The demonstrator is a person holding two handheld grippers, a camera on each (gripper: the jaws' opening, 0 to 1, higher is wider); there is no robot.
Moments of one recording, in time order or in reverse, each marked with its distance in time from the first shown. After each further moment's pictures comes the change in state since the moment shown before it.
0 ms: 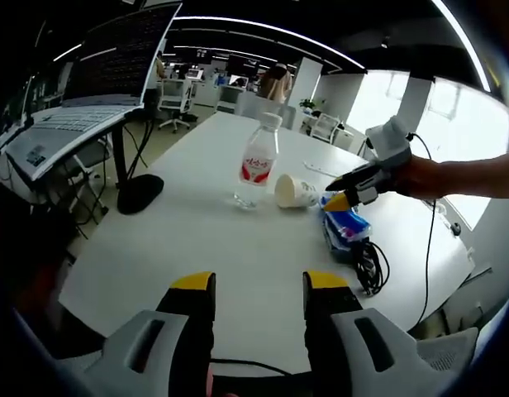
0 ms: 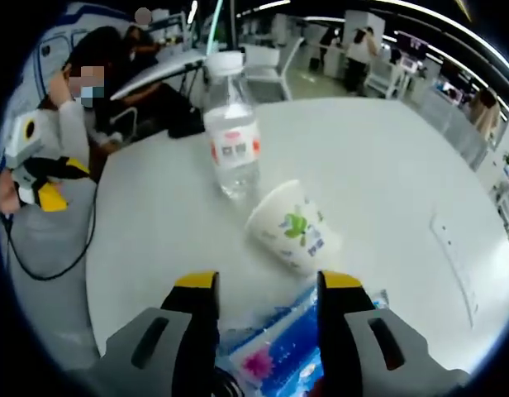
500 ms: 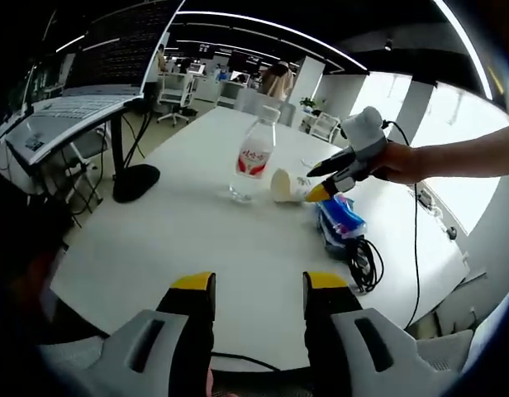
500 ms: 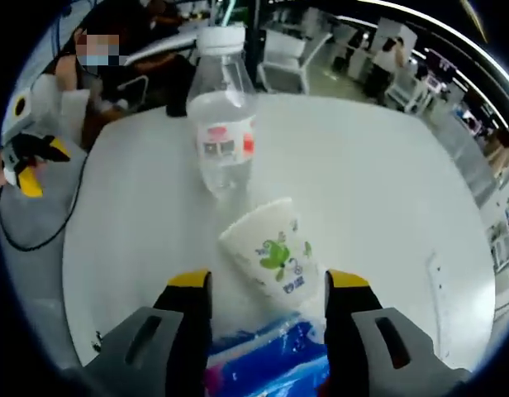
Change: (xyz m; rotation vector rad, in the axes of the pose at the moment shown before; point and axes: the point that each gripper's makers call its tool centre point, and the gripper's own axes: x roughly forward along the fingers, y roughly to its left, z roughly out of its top) left arm 0.000 -0.007 -0.010 -0.027 0.021 -0.021; right arm 0.032 -0.018 0.013 -0.201 0.094 0.009
